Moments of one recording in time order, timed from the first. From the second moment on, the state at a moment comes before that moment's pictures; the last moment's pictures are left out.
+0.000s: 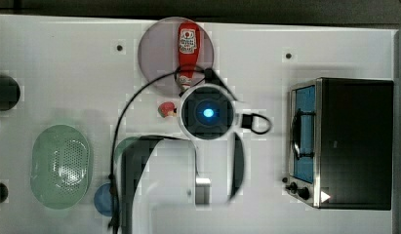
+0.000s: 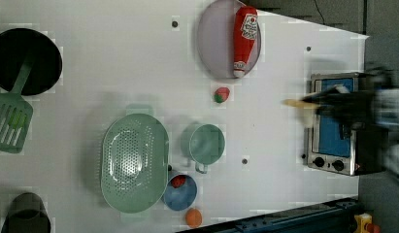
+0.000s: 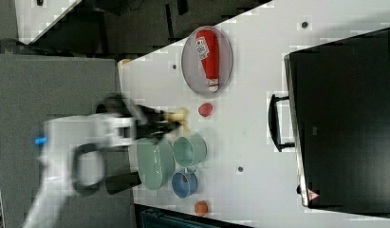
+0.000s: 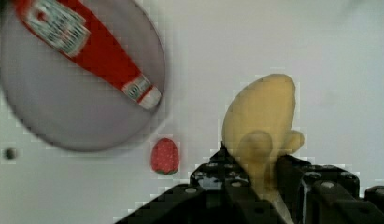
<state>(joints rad) -0.01 -0.08 0.02 -2.19 0.01 0.58 0.14</state>
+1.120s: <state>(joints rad) -0.10 0.12 -0.58 -1.96 -0.13 0.53 -0.39</state>
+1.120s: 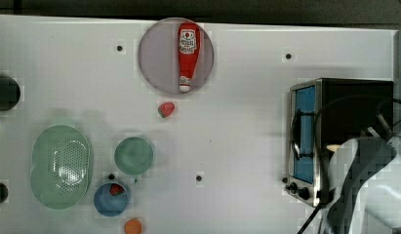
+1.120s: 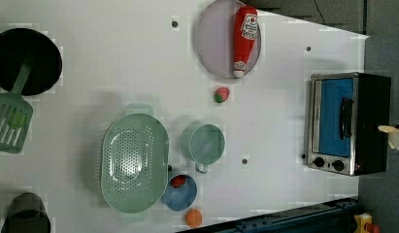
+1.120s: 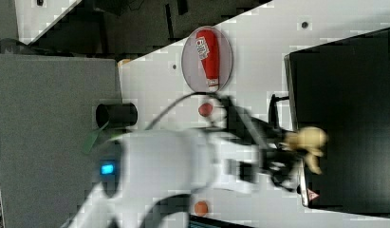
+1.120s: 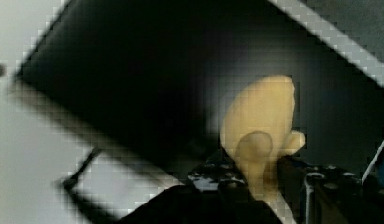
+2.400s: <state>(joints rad) 0.01 -0.01 -0.35 -1.93 -0.12 0.33 -0.37</state>
